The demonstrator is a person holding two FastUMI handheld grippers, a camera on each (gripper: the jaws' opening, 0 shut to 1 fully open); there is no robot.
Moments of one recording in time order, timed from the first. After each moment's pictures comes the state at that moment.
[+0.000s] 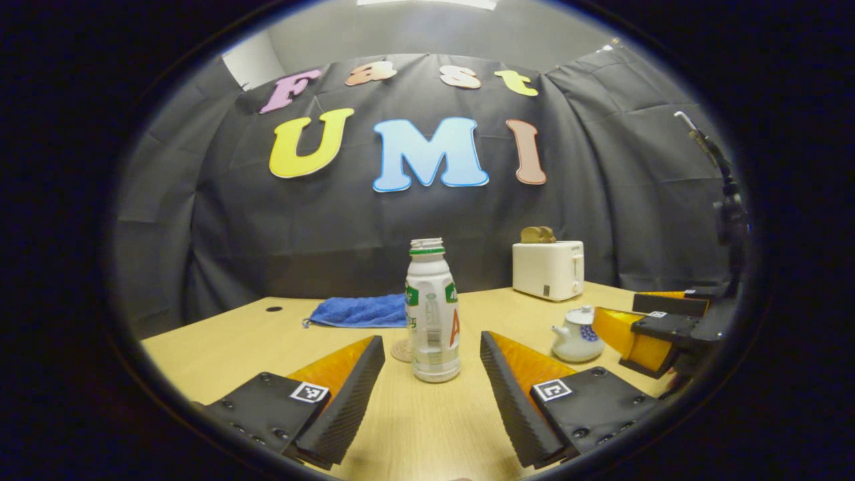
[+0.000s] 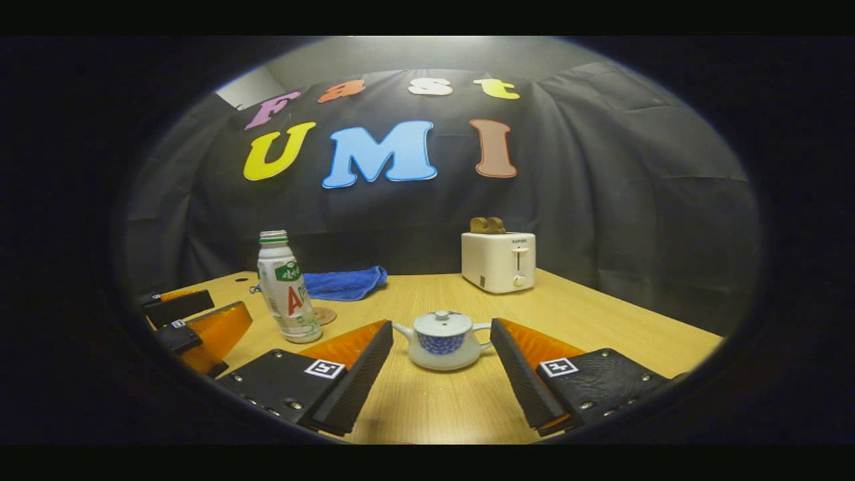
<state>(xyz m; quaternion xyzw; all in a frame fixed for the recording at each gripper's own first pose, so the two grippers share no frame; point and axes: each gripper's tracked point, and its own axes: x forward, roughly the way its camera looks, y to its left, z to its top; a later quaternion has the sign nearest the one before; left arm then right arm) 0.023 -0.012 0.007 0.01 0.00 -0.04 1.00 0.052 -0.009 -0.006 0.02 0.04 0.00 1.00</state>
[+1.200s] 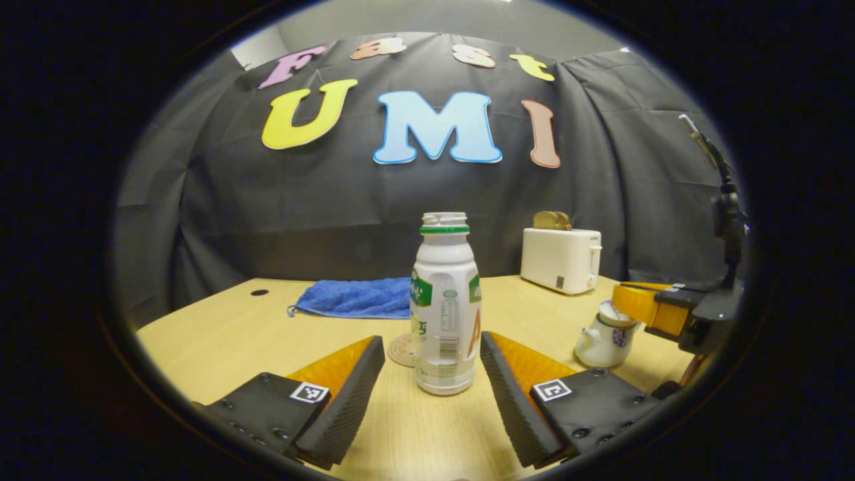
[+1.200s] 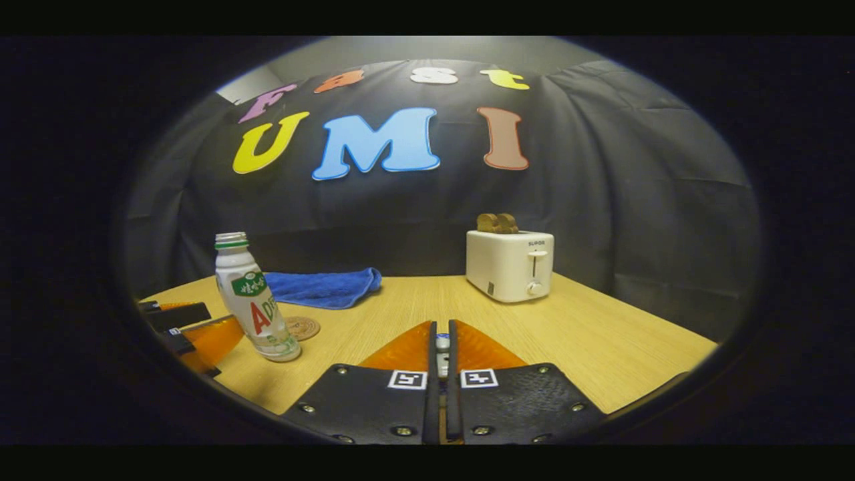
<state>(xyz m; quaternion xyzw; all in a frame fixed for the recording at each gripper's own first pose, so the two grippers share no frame) 0.087 -0.002 -0.011 -0.01 0.06 -0.05 1.00 0.099 -0.005 0.016 0.00 0.03 0.00 1.00</state>
